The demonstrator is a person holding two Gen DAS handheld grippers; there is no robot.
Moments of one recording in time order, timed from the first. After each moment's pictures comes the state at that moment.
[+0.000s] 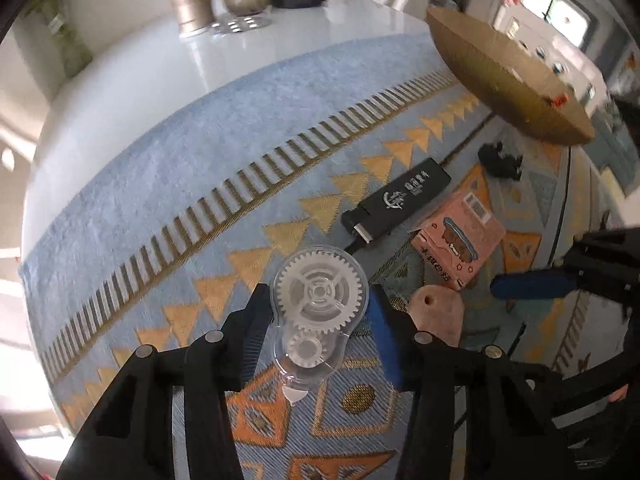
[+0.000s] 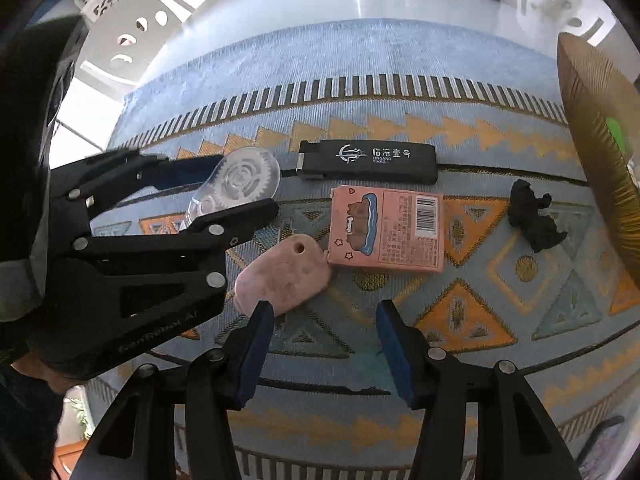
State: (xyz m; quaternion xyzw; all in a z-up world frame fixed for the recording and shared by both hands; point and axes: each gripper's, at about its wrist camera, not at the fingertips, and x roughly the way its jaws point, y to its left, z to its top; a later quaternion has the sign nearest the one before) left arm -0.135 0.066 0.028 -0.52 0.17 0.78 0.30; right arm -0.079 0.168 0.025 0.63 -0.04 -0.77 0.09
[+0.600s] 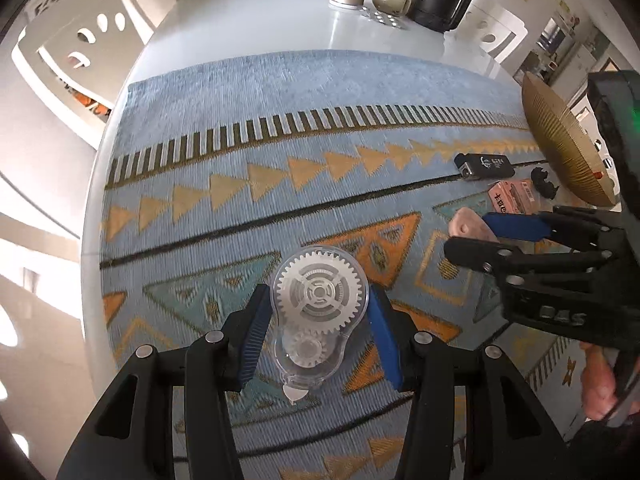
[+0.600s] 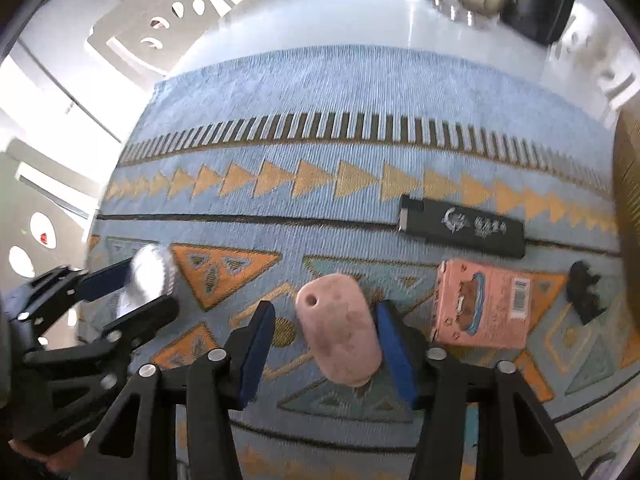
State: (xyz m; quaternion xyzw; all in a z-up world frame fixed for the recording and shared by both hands) left arm -0.088 -0.049 0.024 -0.55 0.03 0.82 0.17; right arm -0.108 0.101 0.014 0.59 0.03 -0.80 0.11
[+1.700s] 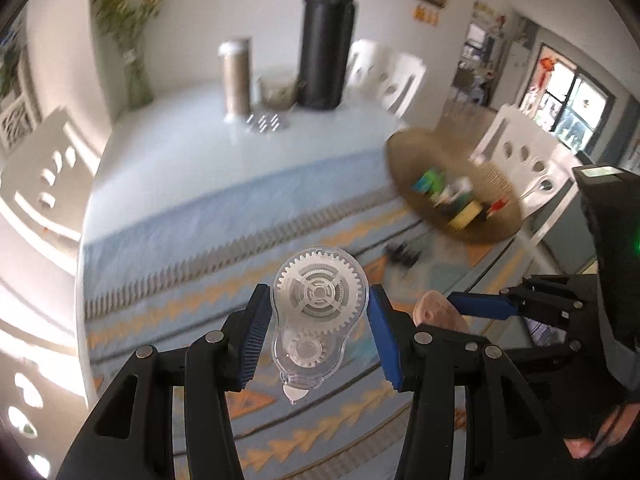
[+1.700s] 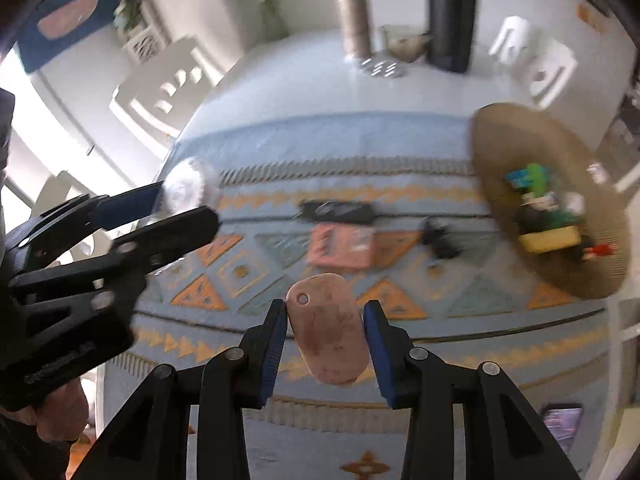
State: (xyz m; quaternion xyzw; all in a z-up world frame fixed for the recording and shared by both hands) left arm -0.043 0.079 0.154 -0.42 0.07 0.87 0.26; right arm -0.020 0.204 0.118 0.52 -0.03 -0.85 0.09
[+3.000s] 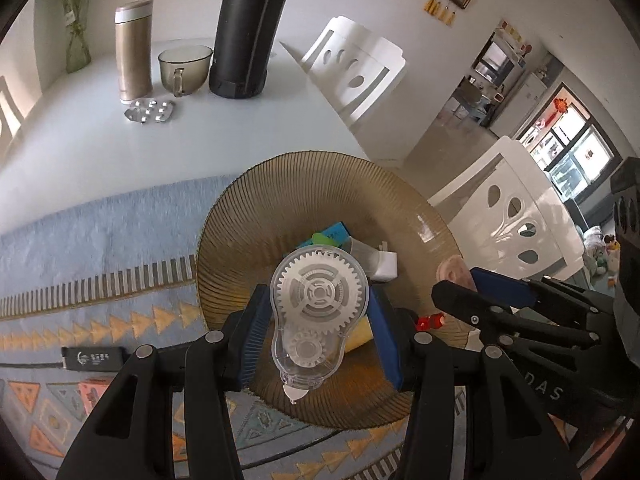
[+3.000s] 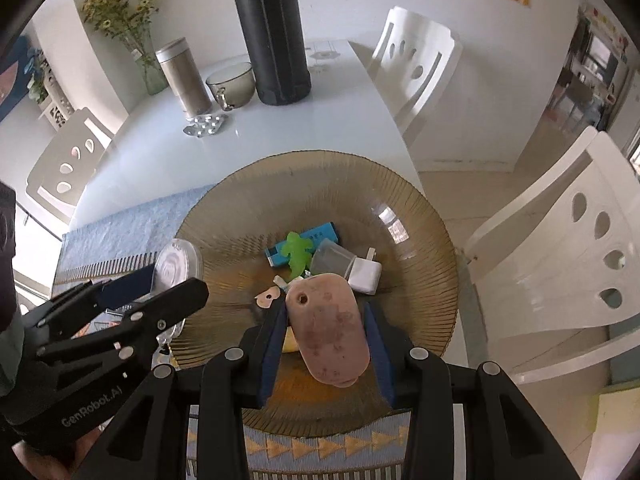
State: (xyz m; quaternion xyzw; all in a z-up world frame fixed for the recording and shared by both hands) left arm -0.120 0.306 0.120 -0.48 -0.03 0.84 0.25; right arm -0.111 0.461 0.145 0.52 -0.04 -0.85 0.00
